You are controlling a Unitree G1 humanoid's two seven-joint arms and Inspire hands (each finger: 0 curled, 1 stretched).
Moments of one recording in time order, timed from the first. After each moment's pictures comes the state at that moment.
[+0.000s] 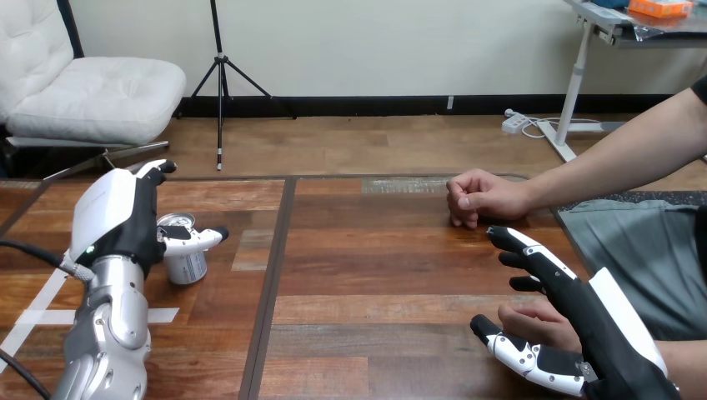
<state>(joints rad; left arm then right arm) -0.29 0.38 -0.07 0.31 0.58 0.25 0.12 0.42 -0.28 -0.07 -0.31 -0.24 -0.26 0.19</state>
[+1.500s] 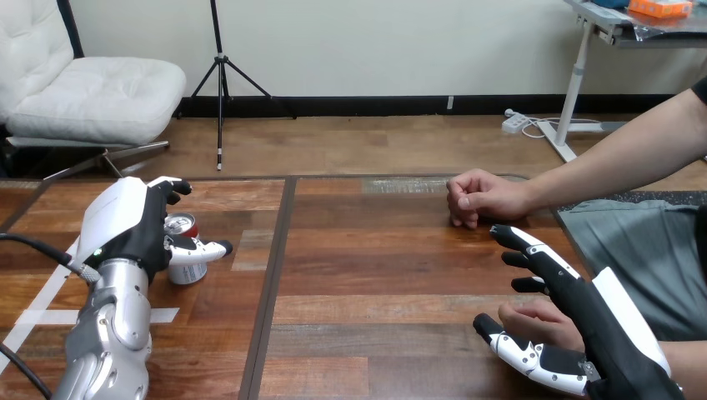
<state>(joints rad) -0.30 0.40 -0.11 0.32 0.60 0.27 0.07 0.42 -0.28 -0.08 -0.31 -0.24 -0.26 0.19</state>
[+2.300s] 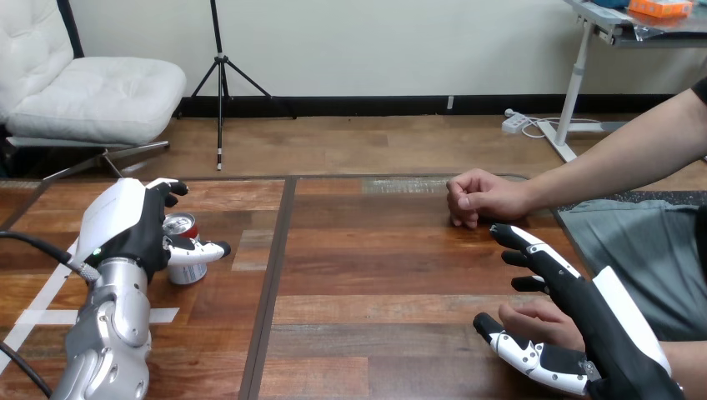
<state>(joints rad) -0.32 0.40 -0.11 0.35 0.60 0.29 0.06 0.42 -0.28 -0.08 -0.31 -0.24 -0.26 0.19</state>
